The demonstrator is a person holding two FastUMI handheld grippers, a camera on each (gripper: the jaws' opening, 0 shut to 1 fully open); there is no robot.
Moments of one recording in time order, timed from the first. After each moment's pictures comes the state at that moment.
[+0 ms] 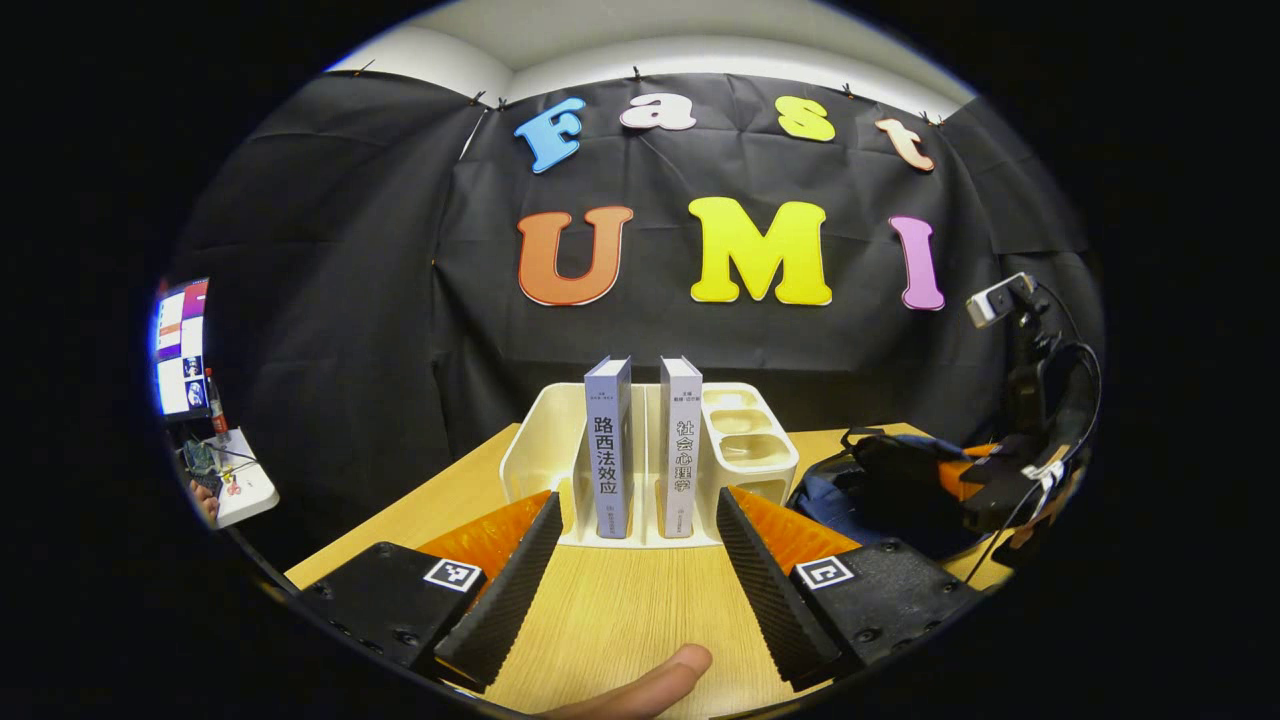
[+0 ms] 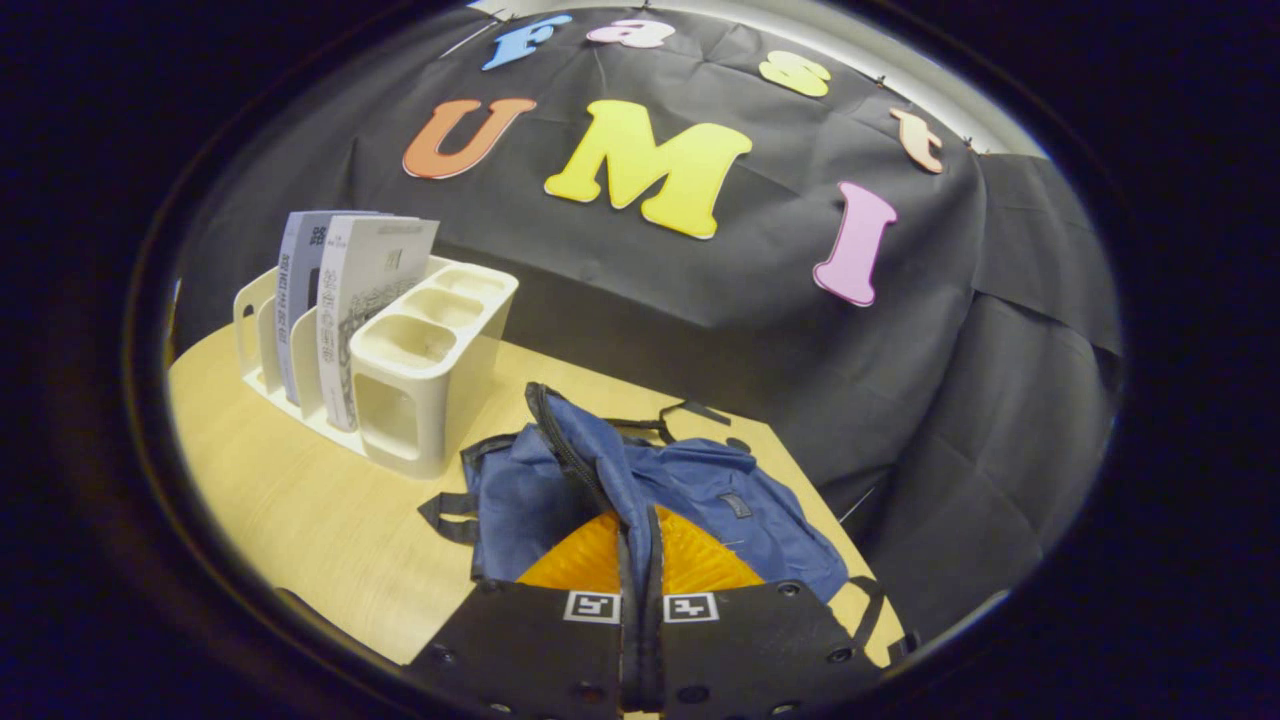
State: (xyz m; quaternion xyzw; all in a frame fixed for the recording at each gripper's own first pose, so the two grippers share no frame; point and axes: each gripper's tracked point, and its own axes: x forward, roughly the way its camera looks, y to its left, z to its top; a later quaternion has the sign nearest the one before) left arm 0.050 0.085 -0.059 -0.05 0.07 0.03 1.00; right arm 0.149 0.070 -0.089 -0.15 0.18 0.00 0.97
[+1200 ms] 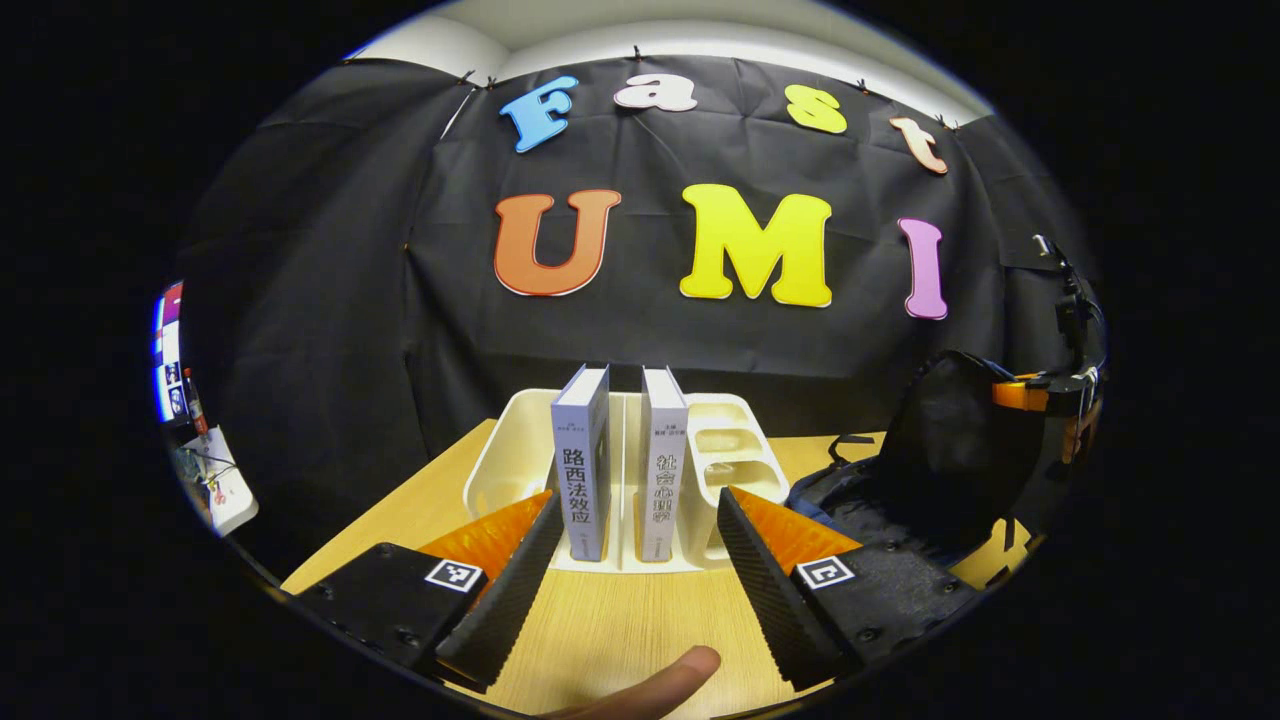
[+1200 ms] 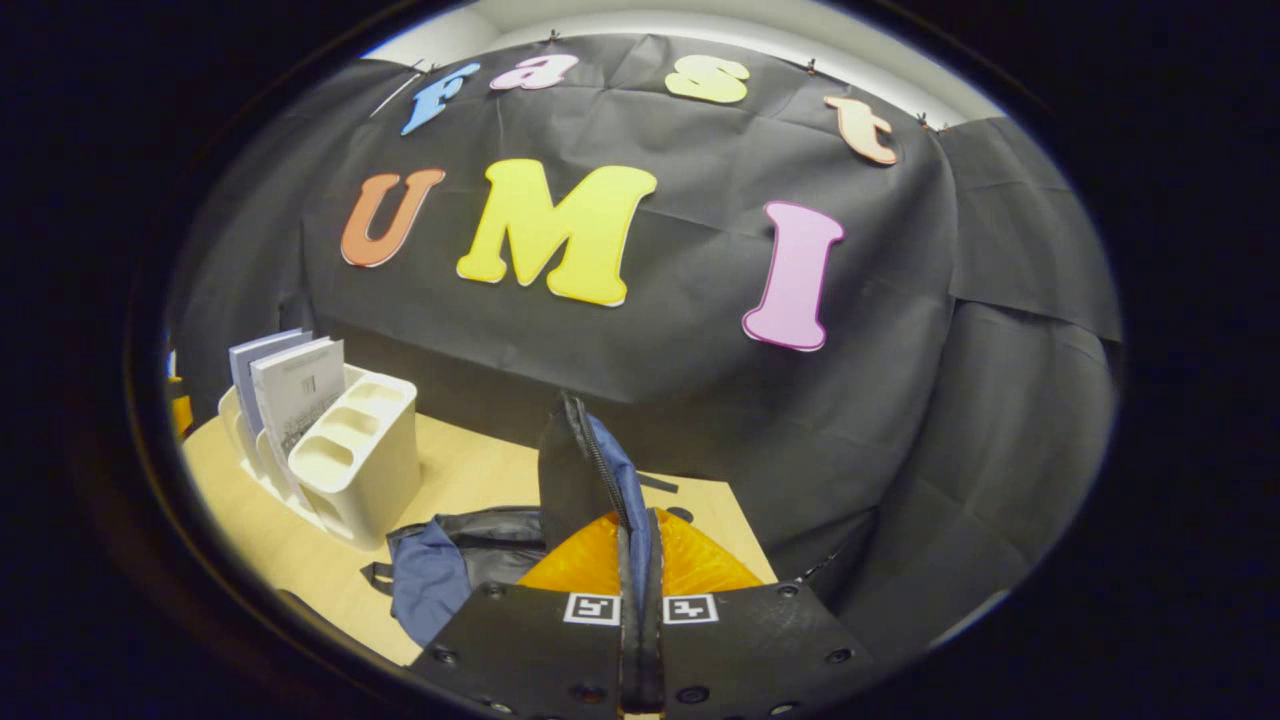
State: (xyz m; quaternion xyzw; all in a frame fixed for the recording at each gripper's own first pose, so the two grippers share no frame) left arm 0.107 0.078 -0.018 -0.07 0.11 0.01 0.99; right arm 0.221 -0.056 0.039 -0.10 0.13 0.01 0.99
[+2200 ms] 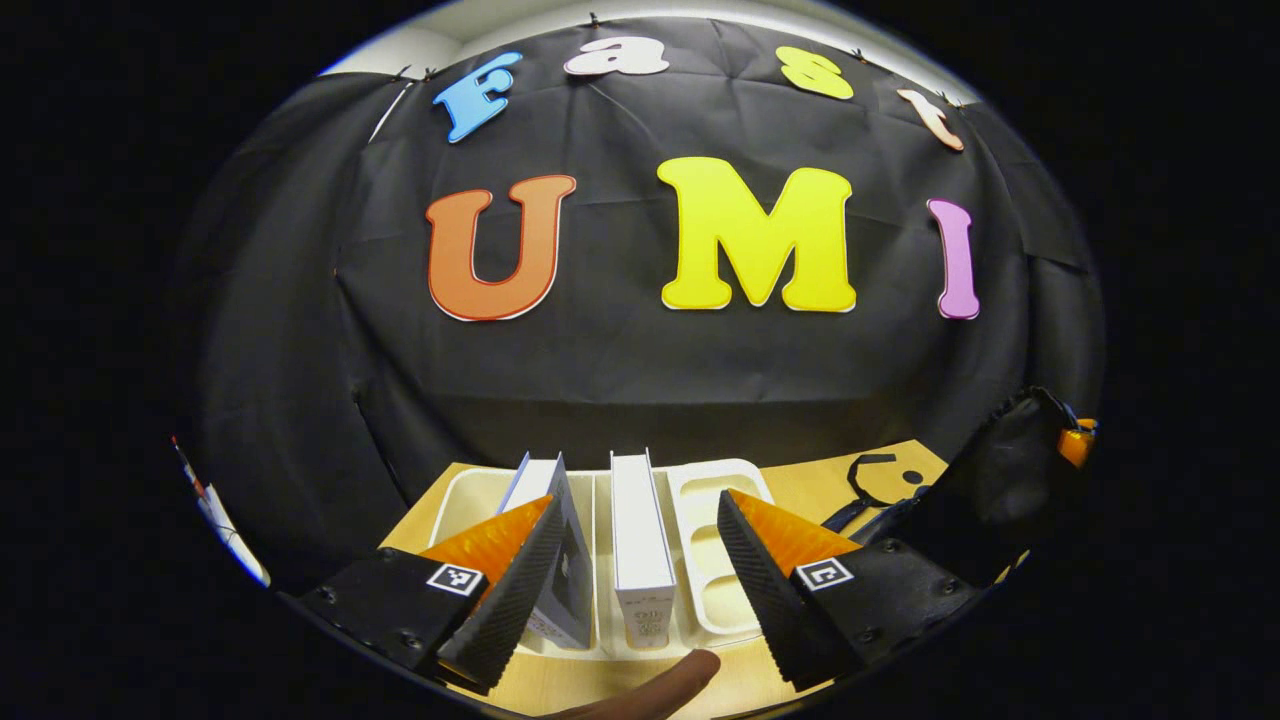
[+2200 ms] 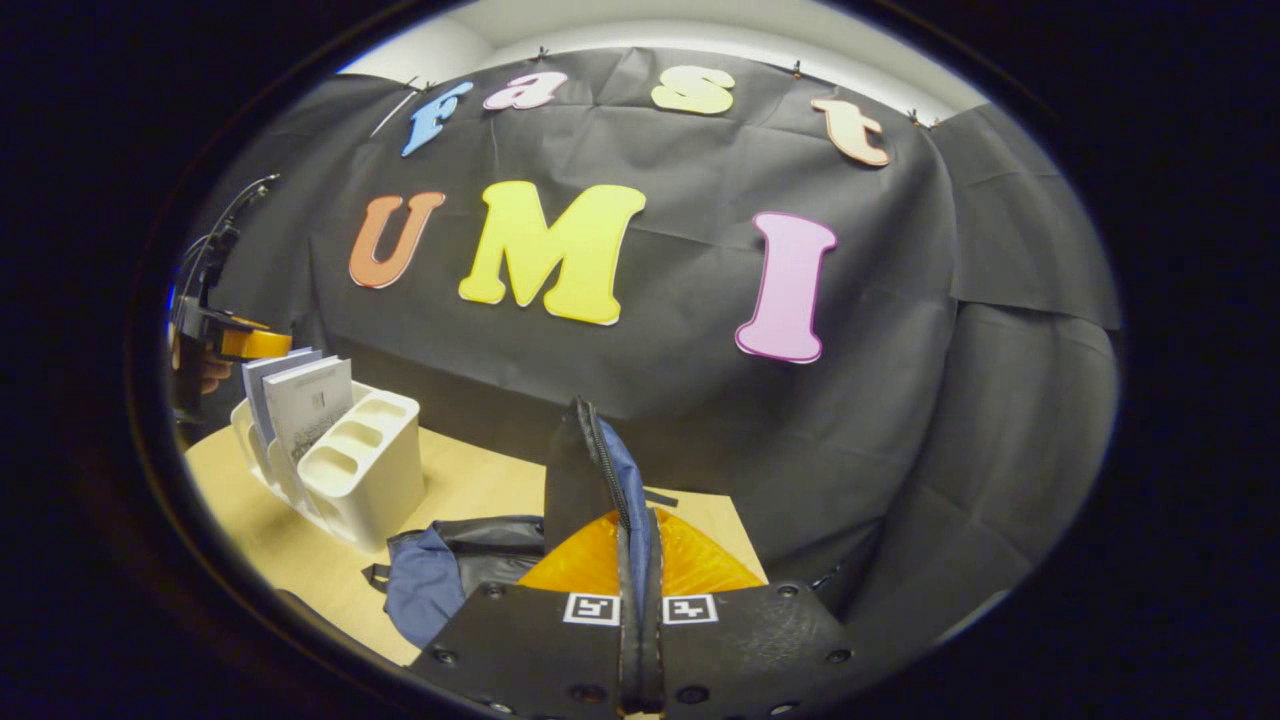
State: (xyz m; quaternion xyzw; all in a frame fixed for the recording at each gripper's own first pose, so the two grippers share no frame) left arm 0.270 0.068 0.029 -0.03 0.15 -0.01 0.99; right arm 0.217 -0.081 0.046 -0.08 0.11 0.04 0.99
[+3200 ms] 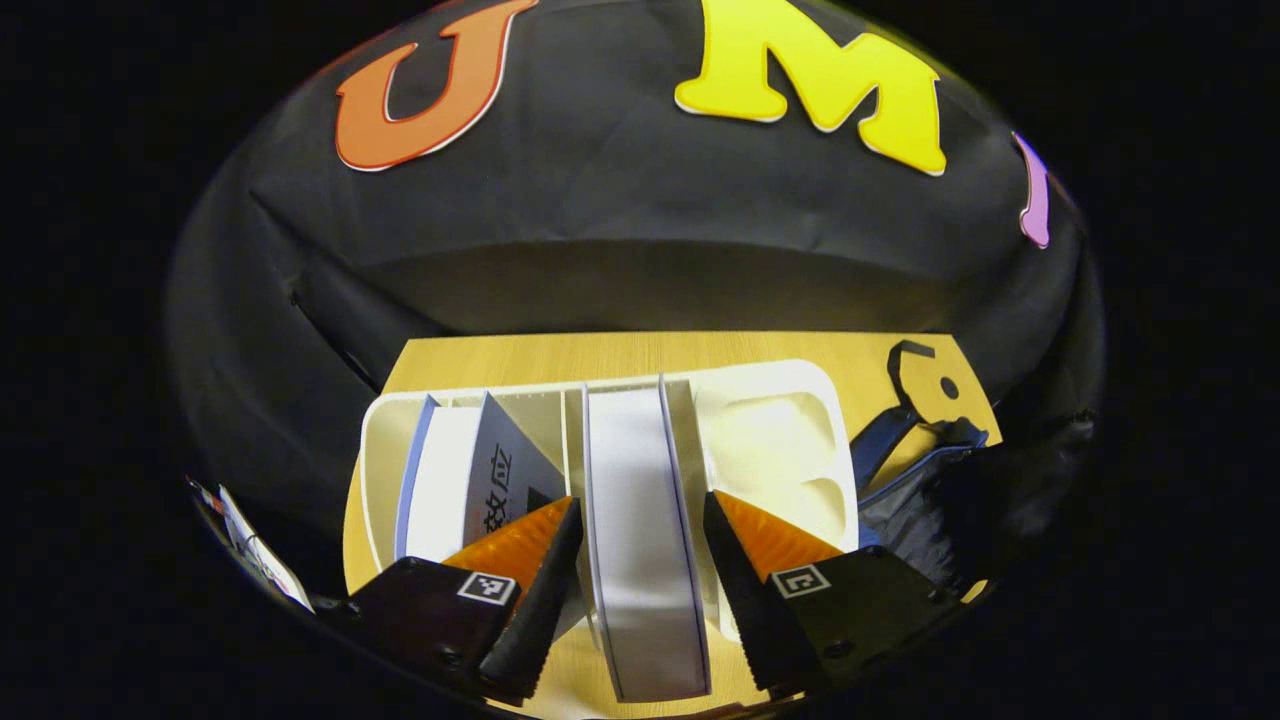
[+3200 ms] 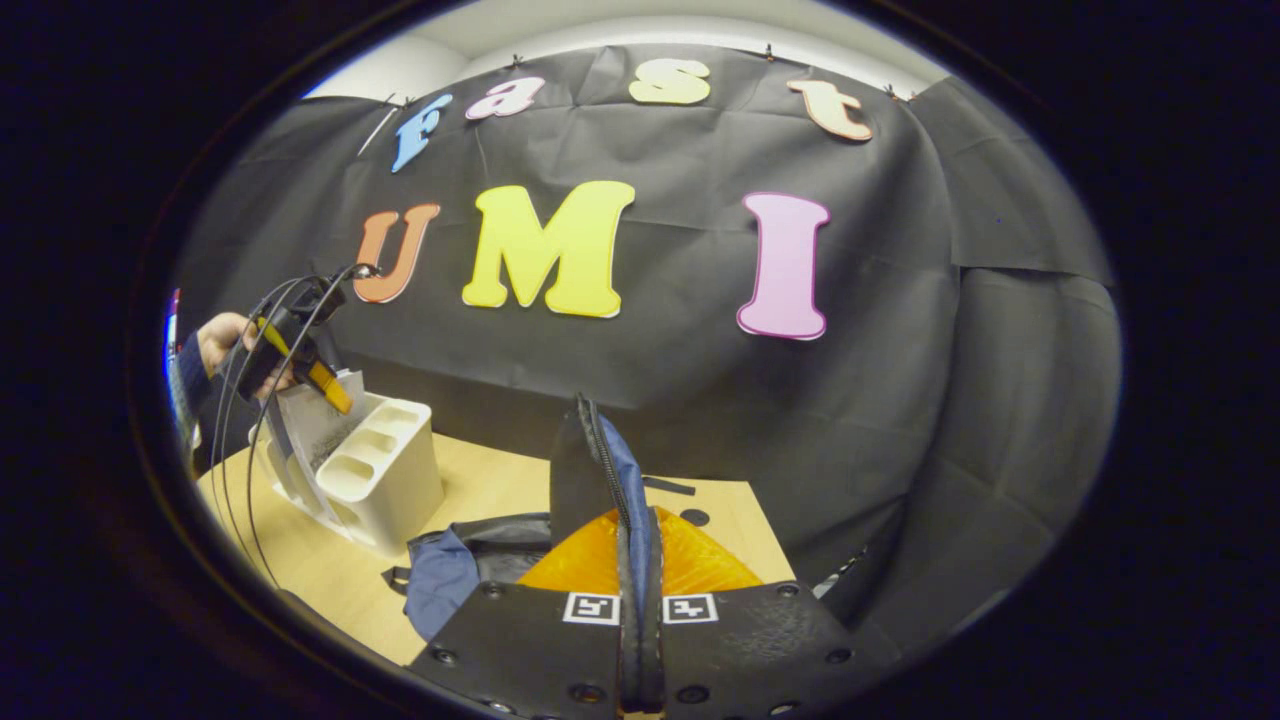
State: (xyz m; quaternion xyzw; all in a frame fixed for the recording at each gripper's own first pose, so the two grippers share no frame) left arm 0.331 0.061 -0.070 -0.03 0.46 -0.03 0.89; right arm 0.212 -0.093 0.035 -0.04 0.12 0.06 0.99
